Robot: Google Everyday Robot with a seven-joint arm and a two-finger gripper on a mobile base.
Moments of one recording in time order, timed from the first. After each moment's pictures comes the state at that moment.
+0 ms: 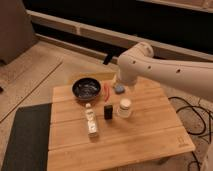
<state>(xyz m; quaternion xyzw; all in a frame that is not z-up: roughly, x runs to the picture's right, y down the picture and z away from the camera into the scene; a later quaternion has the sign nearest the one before) 0.114 -0.011 0.732 -0.13 0.12 0.79 0.59</state>
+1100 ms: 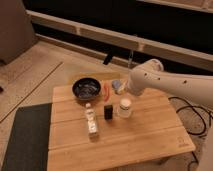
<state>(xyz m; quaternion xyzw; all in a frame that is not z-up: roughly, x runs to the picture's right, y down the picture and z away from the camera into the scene) 0.120 0.016 0.784 -0.15 0.08 0.81 0.56</state>
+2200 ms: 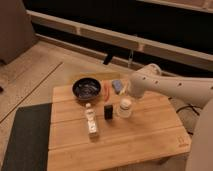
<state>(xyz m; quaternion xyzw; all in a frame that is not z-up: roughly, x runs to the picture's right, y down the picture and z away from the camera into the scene) 0.135 0.056 0.822 -0.16 0.13 0.83 0.52</state>
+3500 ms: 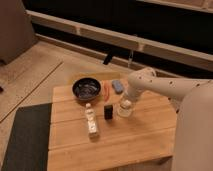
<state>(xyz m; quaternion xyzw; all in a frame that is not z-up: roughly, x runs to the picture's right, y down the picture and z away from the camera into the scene) 0.130 0.071 0.846 -0.20 0.17 0.82 0.51</state>
